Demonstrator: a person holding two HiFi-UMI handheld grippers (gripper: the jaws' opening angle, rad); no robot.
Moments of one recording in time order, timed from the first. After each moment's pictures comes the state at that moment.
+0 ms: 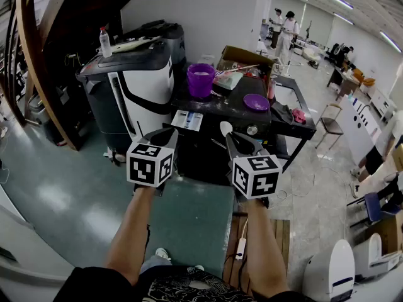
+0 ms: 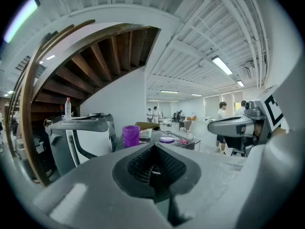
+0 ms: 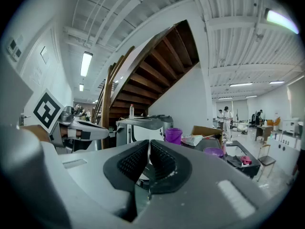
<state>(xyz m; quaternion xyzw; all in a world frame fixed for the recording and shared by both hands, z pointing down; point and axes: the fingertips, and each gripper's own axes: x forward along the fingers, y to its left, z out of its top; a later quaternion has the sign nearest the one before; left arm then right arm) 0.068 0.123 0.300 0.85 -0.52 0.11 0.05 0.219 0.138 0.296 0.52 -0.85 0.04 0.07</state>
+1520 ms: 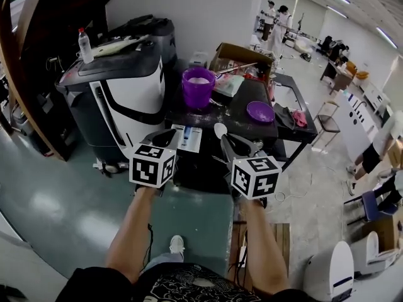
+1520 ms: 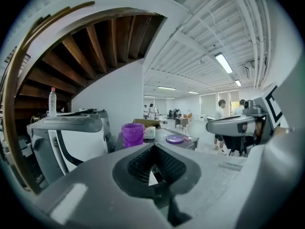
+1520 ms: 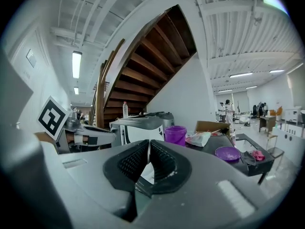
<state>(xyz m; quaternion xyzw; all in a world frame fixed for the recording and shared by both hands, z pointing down) 0.054 -0.036 0.329 0.86 -0.48 0.12 0.06 0.187 -0.009 0.320 0.52 -0.85 0.08 0.06</state>
